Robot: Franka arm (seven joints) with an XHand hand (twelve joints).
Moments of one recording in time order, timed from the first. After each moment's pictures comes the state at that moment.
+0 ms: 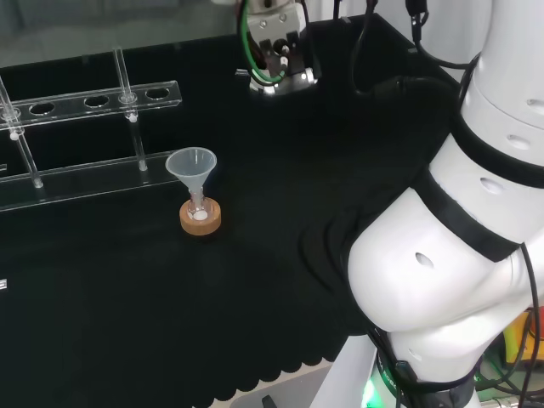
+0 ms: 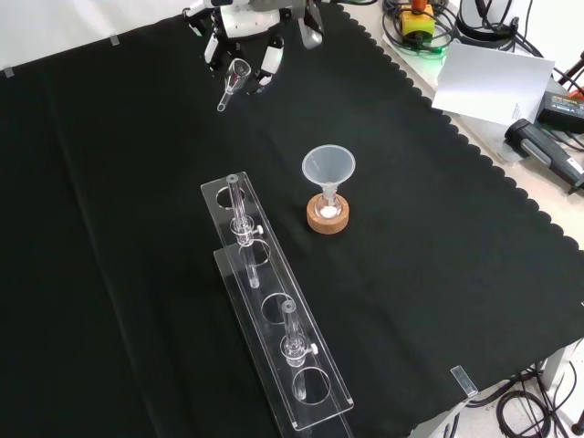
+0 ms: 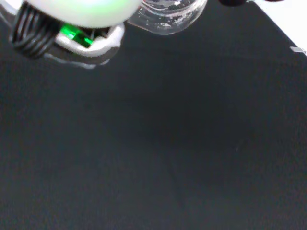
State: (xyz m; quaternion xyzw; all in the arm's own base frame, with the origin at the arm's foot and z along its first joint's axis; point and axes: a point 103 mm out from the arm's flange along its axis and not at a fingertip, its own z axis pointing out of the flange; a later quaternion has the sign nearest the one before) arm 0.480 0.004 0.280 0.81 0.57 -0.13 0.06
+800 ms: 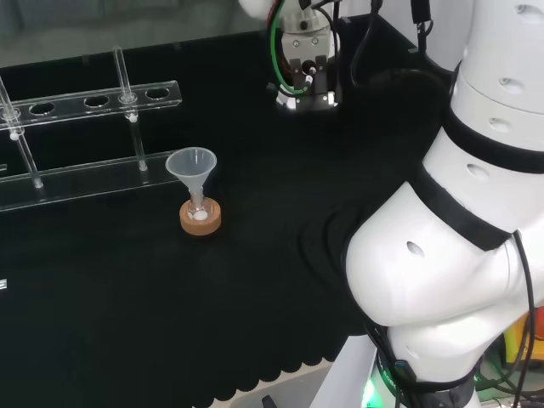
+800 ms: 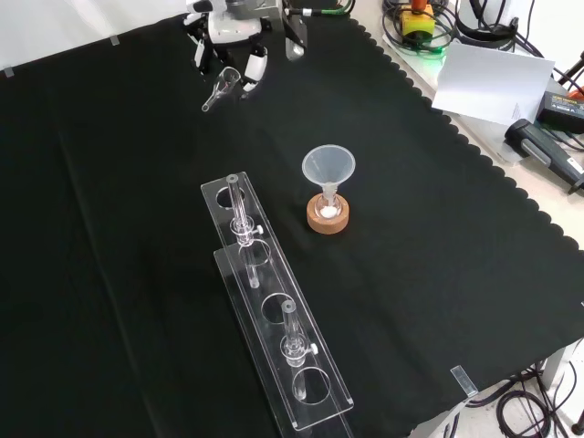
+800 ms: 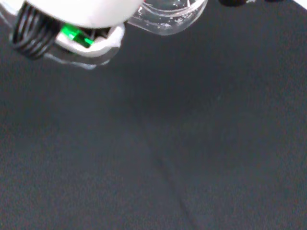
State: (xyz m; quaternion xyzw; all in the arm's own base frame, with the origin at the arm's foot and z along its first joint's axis) arm 0.482 -0.048 0.229 0.85 0.51 -0.12 -0.01
